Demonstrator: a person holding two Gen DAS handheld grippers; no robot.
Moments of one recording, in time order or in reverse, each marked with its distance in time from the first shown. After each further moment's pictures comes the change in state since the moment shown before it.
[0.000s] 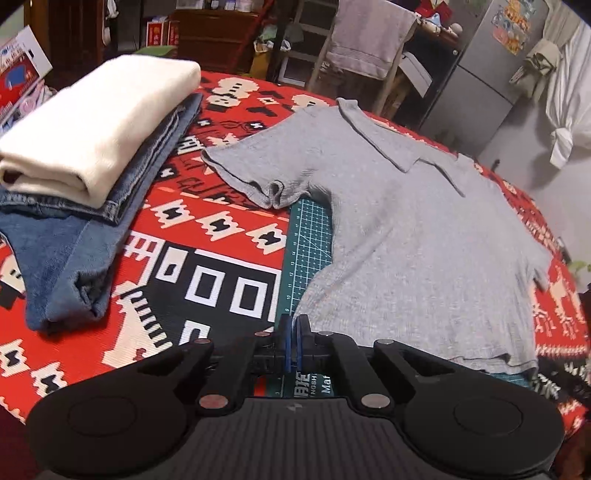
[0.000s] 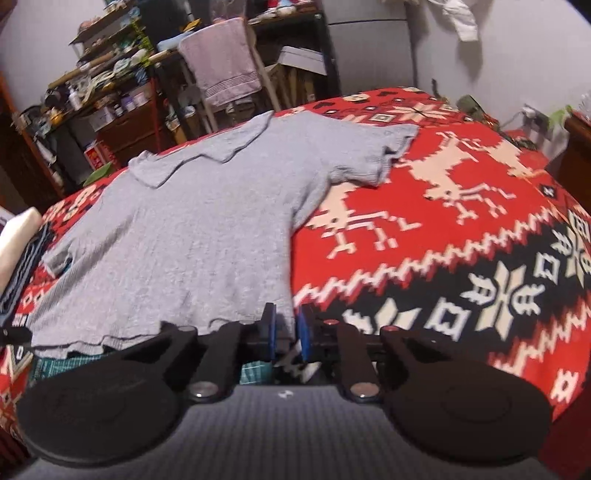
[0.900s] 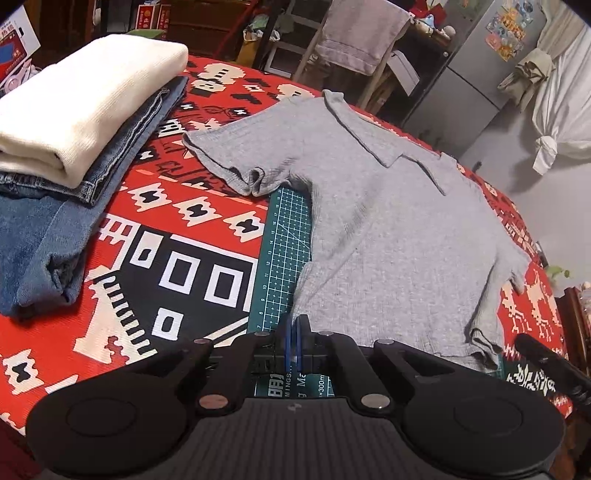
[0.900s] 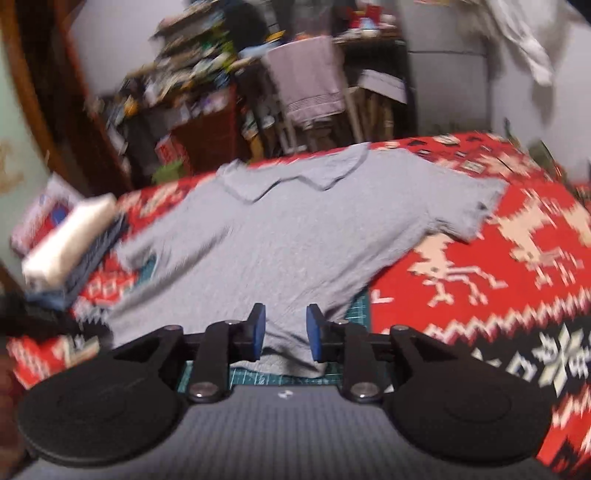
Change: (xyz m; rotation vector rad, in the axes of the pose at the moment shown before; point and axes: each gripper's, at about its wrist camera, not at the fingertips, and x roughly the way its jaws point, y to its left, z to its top) left arm 0.005 0.005 -0.002 -0.044 0.031 -0.093; right arm -0.020 0.033 0.016 -0.055 -0.061 0.201
